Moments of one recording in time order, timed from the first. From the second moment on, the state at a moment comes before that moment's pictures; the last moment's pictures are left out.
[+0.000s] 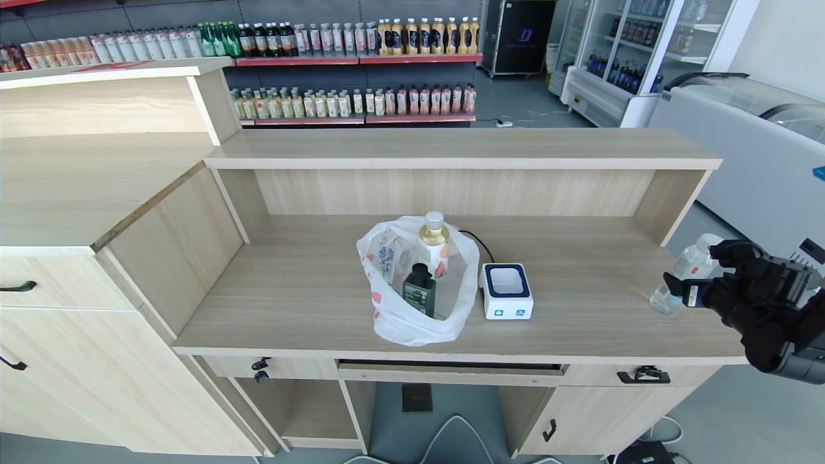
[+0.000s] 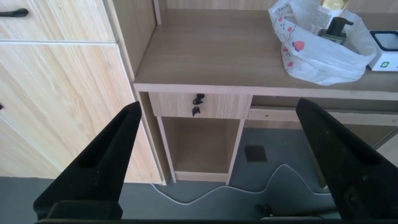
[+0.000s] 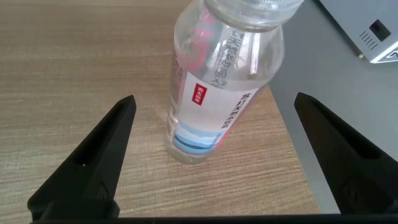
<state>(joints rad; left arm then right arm) 0.00 0.00 0.00 0.00 0.00 0.00 -0.37 2.36 -0.95 -1.25 0.10 -0.22</state>
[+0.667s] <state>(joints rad) 0.00 0.00 0.00 0.00 0.00 0.00 -0.34 2.44 -1.08 -1.22 0.10 -0.23</state>
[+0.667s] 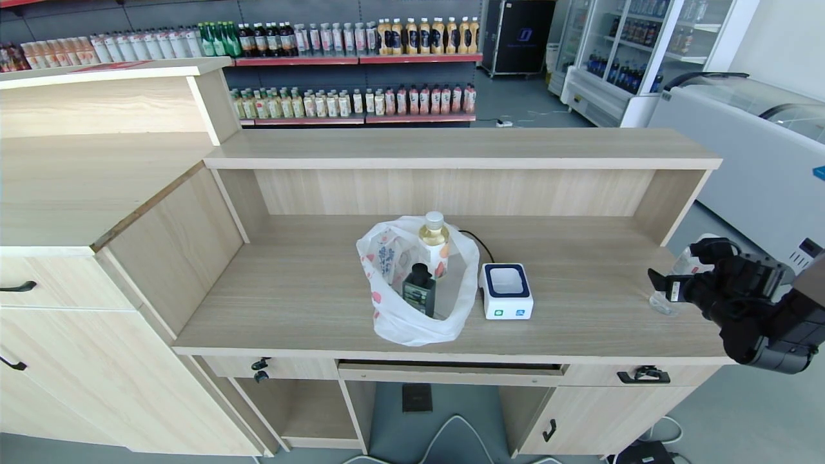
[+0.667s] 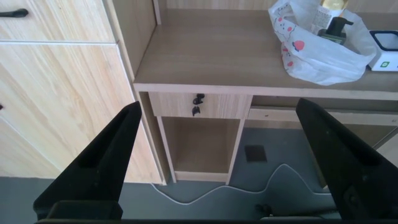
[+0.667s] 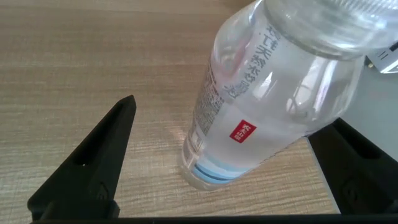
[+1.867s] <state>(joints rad) 0.00 0.00 0.00 0.00 0.00 0.00 -0.33 2.55 -1.24 -1.20 0.10 -0.23</state>
